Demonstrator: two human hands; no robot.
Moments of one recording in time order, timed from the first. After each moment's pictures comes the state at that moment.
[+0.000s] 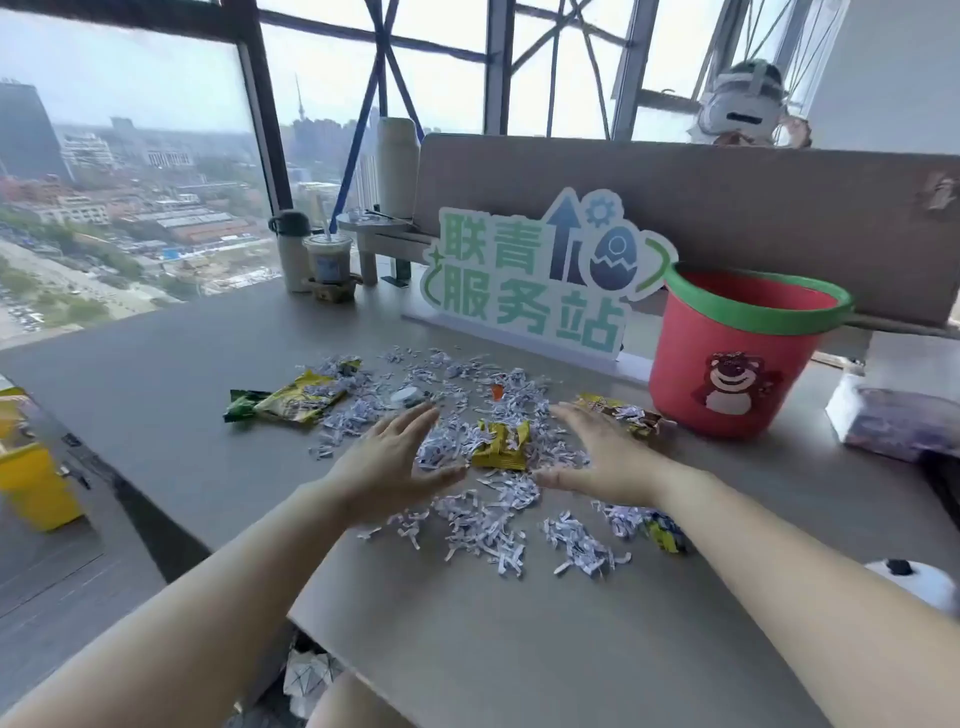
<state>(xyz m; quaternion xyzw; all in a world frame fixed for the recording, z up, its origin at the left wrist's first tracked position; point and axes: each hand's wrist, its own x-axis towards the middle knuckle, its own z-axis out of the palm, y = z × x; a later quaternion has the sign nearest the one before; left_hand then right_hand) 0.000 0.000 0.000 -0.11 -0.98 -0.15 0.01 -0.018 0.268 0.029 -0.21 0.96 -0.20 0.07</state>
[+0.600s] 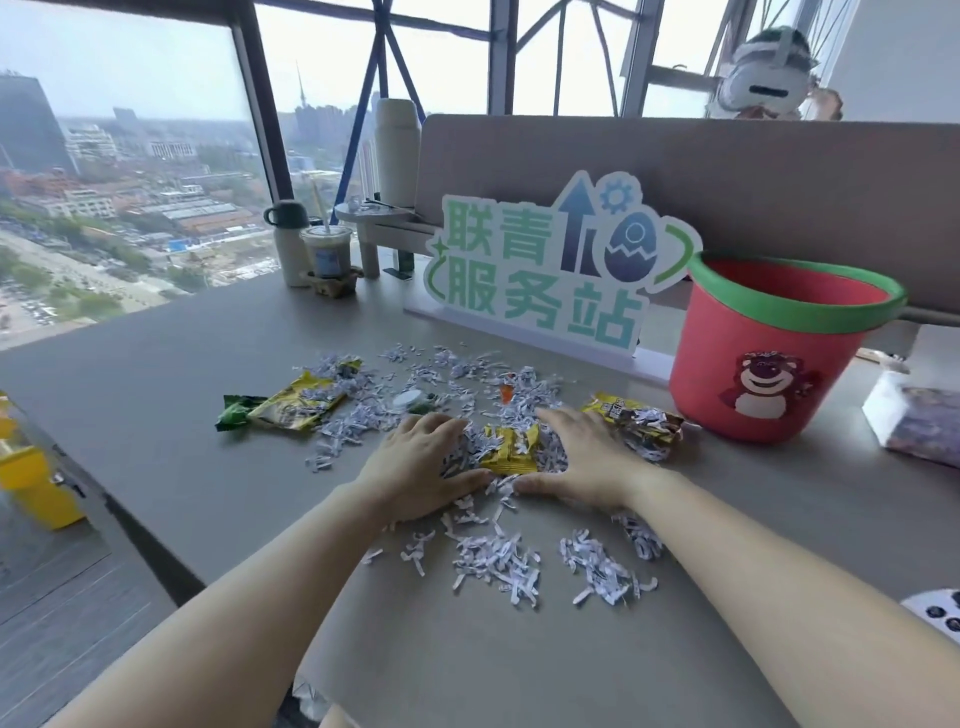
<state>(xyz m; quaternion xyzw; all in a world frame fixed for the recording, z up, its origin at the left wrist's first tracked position) -0.034 0.015 -0.008 -0.12 -0.99 -0.10 0.03 -0.052 0.237 0.010 -0.19 0.97 -0.14 0.06</state>
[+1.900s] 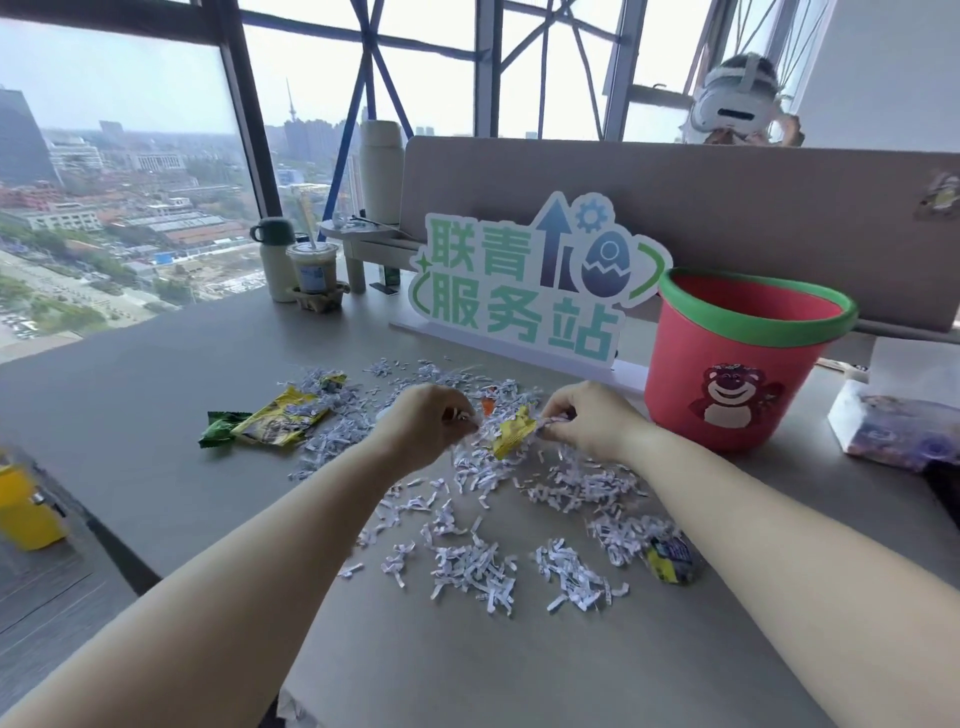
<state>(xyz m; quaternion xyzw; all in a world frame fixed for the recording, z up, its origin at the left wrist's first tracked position) -0.049 0.043 0.042 -0.13 -0.95 -0.26 0.12 -0.064 0.254 0.058 -0.16 0.95 -0.28 -0.01</state>
